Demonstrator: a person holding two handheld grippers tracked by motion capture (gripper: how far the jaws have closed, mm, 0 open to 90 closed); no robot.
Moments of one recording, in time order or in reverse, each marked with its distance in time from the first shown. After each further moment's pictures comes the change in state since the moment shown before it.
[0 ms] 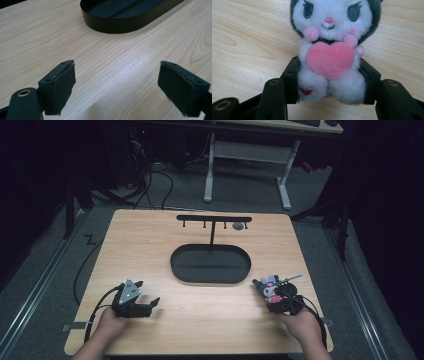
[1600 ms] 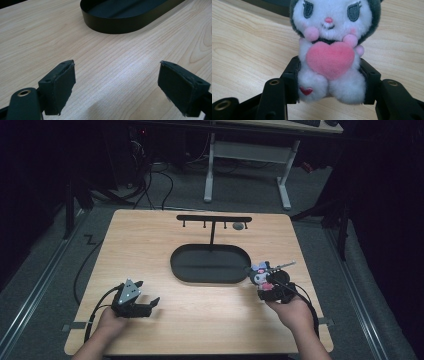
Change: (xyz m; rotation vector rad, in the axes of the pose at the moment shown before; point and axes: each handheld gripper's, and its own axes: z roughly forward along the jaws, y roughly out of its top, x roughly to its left) left arm 0.000 0.000 0.000 -0.001 -0.003 -0.002; right arm 0.023 0.036 -0.026 -0.092 0.032 -0.030
